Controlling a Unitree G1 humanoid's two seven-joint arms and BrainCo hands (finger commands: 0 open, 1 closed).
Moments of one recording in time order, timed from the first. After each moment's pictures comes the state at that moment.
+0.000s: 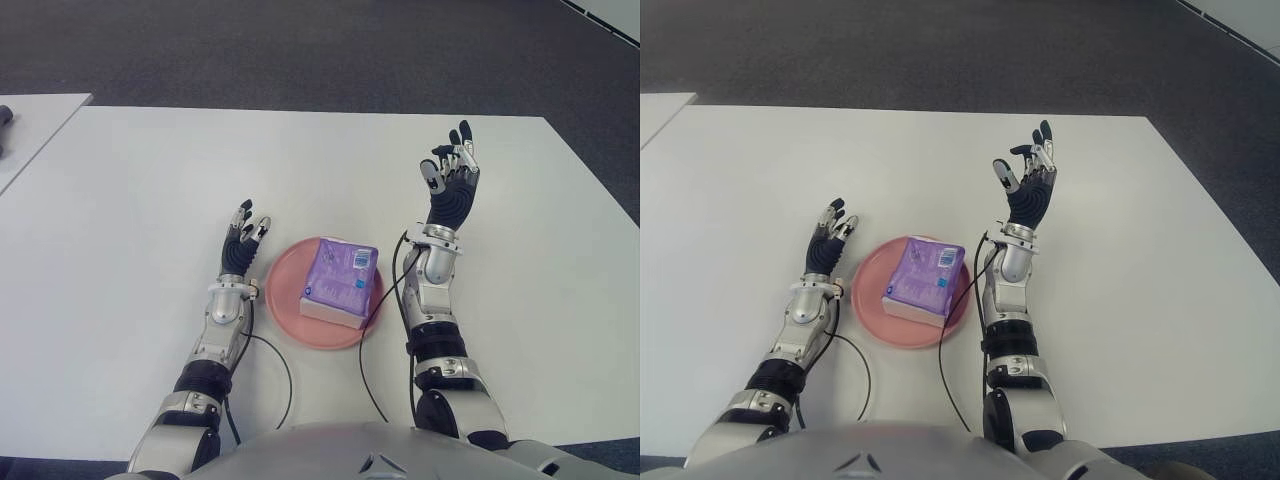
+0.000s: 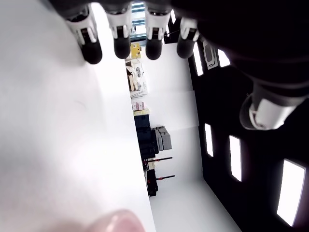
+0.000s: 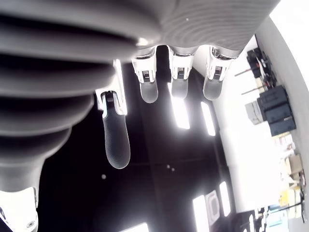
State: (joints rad) left arm -0.14 0.06 0.02 0.62 0.10 -0.48 0.17; right arm -0.35 0.08 -0.12 0.46 0.06 -0.69 -0.18
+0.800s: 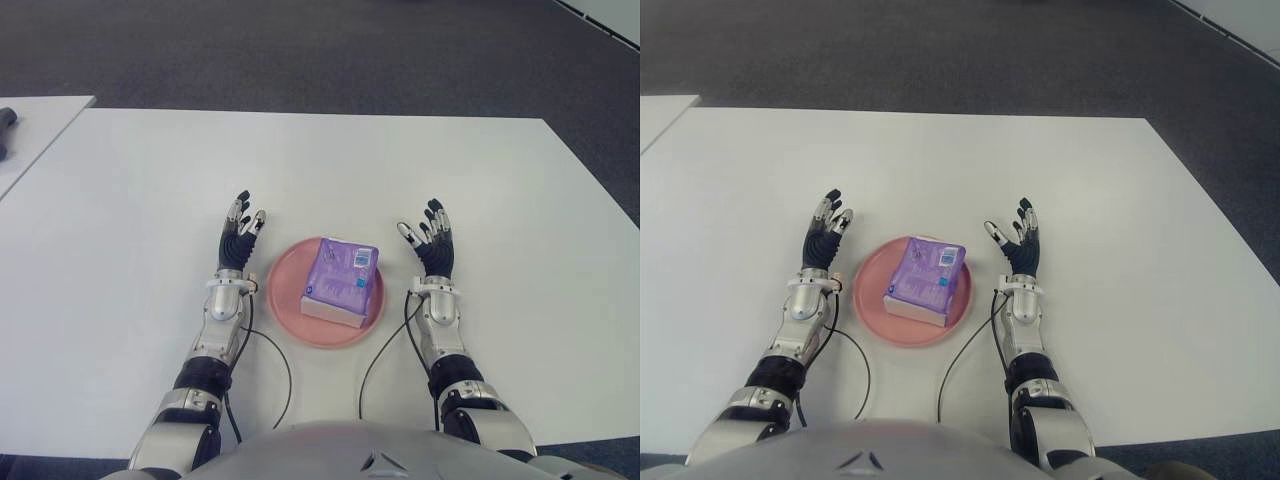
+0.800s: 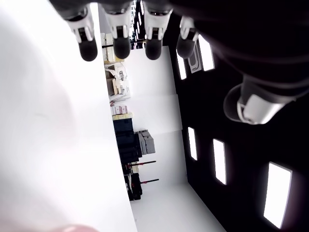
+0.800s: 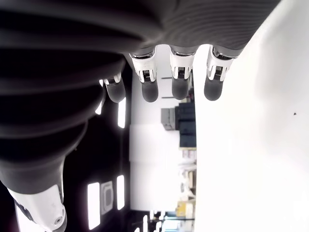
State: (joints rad) left arm -0.14 0.06 0.04 0.60 0.09 -0.53 0.17; right arm -0.25 -0.03 -0.13 0.80 -0.01 -0.65 -0.19
